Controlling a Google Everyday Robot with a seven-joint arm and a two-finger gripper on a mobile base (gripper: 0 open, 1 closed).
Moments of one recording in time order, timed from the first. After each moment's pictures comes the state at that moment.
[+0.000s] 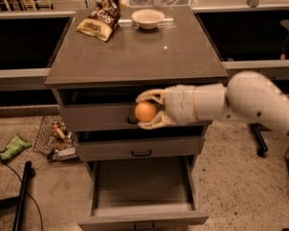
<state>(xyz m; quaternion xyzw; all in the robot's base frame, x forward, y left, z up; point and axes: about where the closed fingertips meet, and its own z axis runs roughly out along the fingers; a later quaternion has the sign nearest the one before) 0.527 -0.005 0.822 -0.71 0.44 0.11 0.54</state>
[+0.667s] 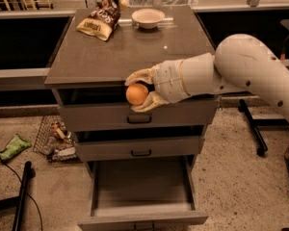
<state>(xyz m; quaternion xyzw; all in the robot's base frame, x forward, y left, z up) 0.540 0.024 0.874 -0.77 0.38 0.05 0.51</state>
